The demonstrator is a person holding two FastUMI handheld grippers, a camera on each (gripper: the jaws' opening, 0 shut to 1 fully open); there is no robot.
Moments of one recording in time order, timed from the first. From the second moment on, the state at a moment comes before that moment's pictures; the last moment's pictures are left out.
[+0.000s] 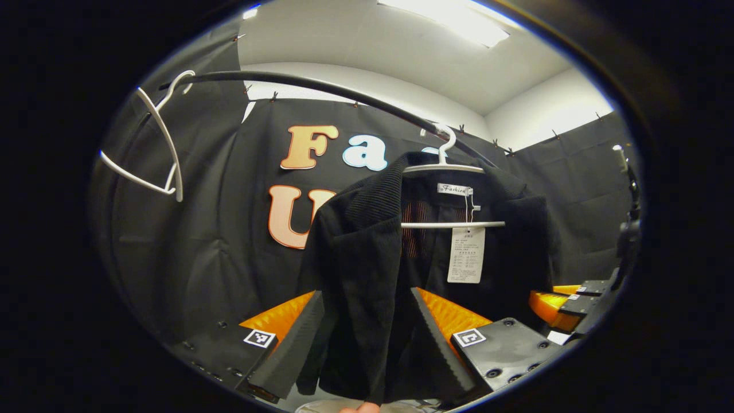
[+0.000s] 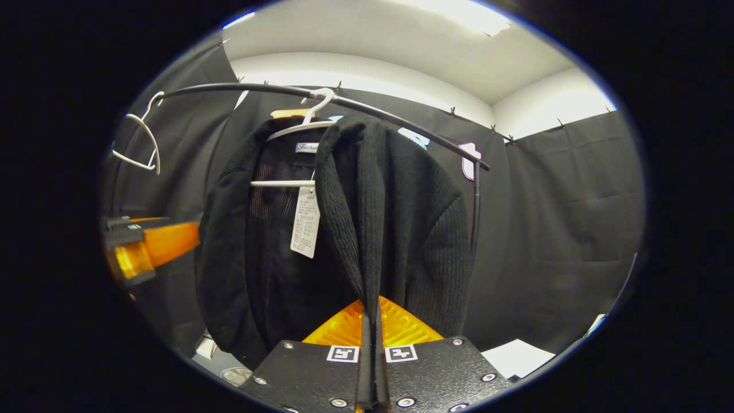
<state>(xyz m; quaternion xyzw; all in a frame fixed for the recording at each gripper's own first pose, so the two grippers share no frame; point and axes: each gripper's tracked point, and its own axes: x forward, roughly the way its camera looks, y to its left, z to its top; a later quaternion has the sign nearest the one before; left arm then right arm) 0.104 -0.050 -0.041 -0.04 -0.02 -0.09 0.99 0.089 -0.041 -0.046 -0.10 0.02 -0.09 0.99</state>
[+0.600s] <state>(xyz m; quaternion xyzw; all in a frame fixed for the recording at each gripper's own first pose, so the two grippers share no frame) 0.169 -0.072 -0.073 0.05 -0.05 0.01 1.00 0.064 -0.033 -0.028 -0.03 0.00 -0.07 1.00</state>
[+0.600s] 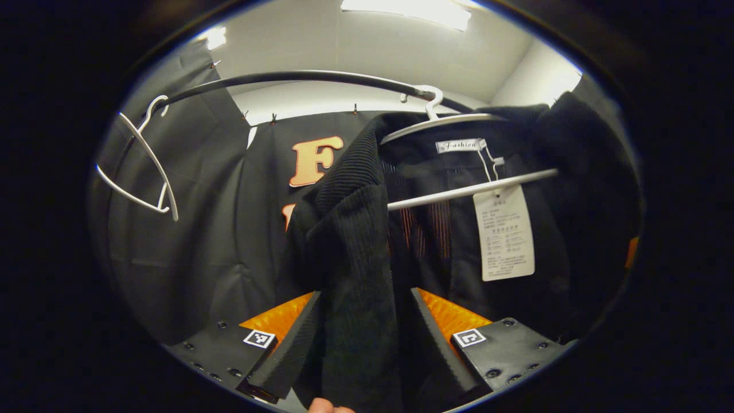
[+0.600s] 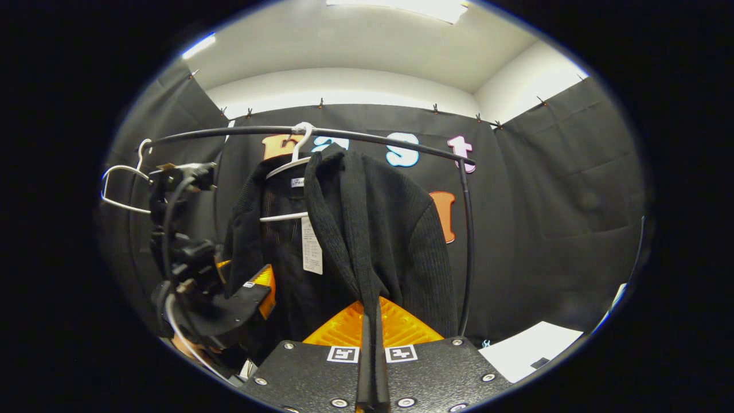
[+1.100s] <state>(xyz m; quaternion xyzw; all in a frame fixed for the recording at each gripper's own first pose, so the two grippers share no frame) 0.176 -0.024 -0.090 0.06 -0.01 0.02 1.00 0.069 -0.032 -0.027 -0.04 -0.01 -0.02 1.00</state>
